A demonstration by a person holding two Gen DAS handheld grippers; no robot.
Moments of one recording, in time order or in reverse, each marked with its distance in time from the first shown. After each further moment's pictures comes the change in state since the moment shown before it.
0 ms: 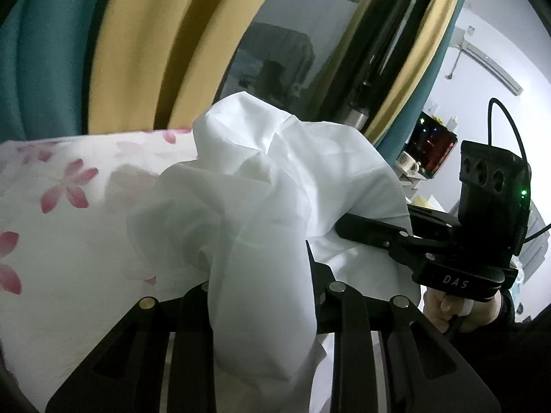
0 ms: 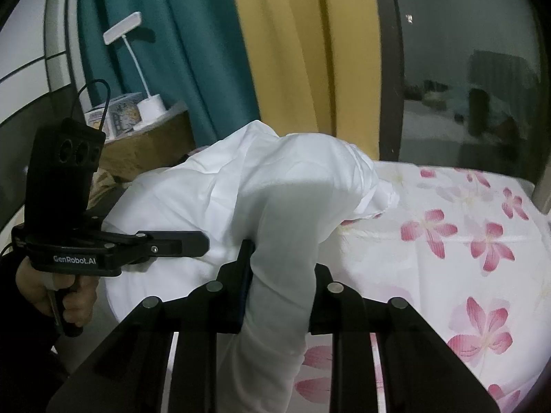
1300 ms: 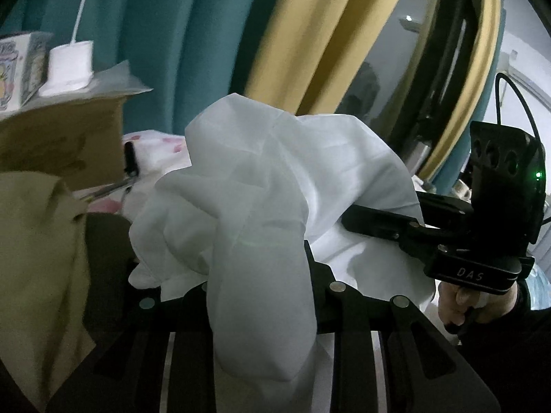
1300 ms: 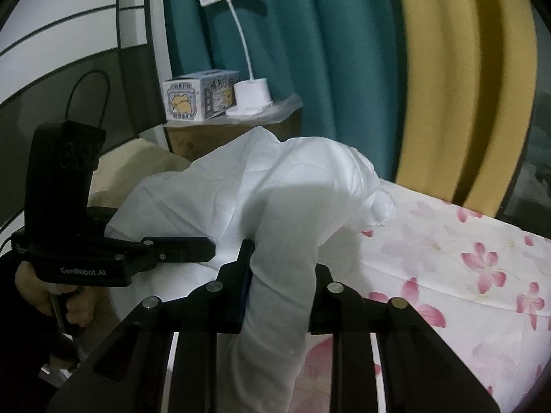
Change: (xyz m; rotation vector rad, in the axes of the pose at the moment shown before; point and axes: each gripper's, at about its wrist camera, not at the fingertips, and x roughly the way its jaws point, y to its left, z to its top) left arm -0.147 0.101 -0.050 -0.093 -0.098 0.270; right arm 0.079 0.156 0.029 -0.194 0.009 0.225
